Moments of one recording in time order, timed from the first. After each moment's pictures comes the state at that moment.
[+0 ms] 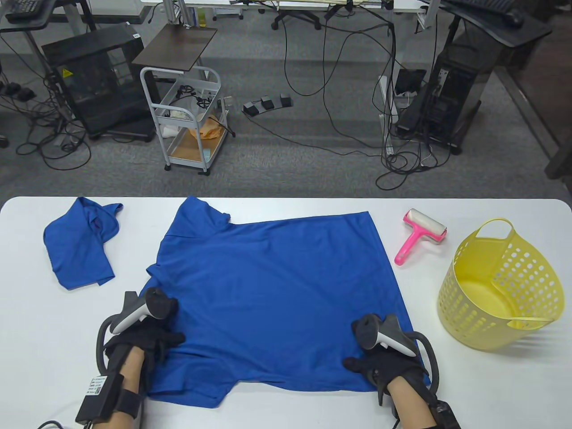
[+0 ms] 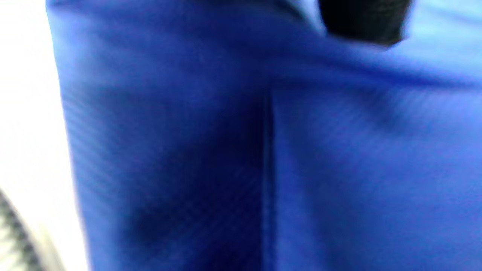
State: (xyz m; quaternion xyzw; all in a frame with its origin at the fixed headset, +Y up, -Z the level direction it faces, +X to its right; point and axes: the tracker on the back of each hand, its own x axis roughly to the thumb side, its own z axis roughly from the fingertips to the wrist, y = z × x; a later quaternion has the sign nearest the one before) left_hand -0.325 -0.757 -0.390 -0.29 0.04 0.07 0.95; right_hand 0.181 -0.784 -0.347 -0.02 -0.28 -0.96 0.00
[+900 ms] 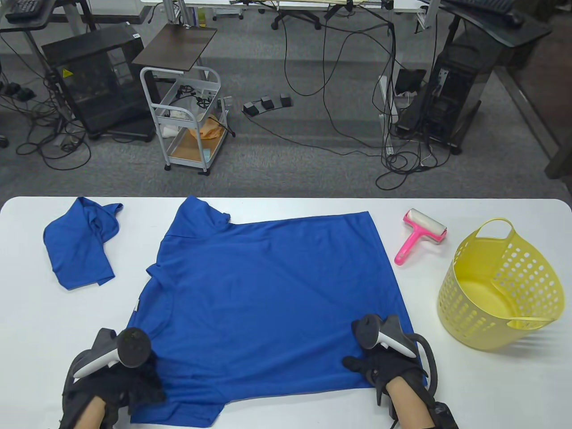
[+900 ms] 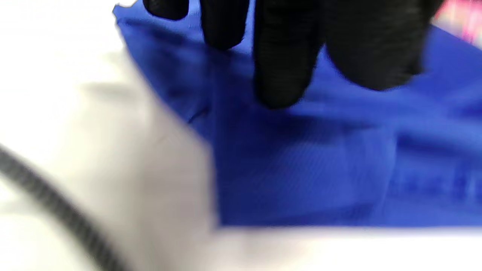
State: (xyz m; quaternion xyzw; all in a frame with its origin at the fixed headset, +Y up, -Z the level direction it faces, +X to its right) left_hand -0.331 -0.731 -0.311 -0.26 -0.05 0.11 0.96; right_hand 0.183 -0.780 -0.347 -0.02 -0.28 -0.96 -0.02
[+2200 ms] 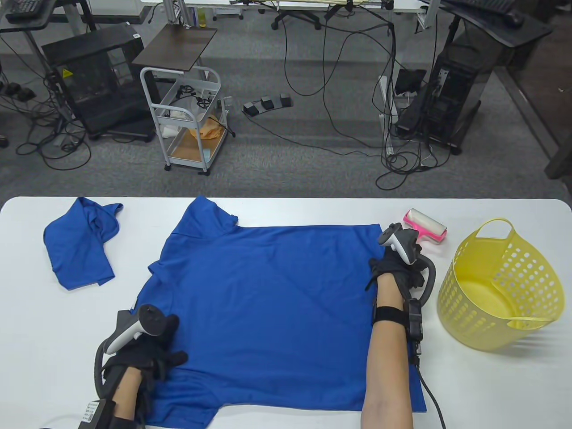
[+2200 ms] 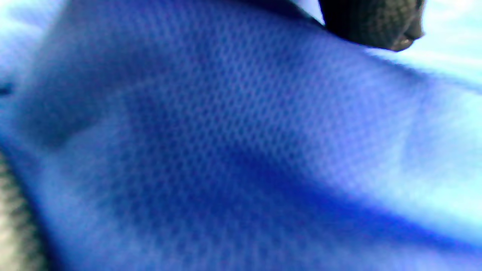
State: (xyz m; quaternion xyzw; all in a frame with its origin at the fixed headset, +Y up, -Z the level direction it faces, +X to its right) left_hand -0.323 -0.783 -0.356 -0.35 0.06 0.12 0.93; right_hand 0.240 -0.756 -0.542 0.31 -0.24 -0.92 -0.09
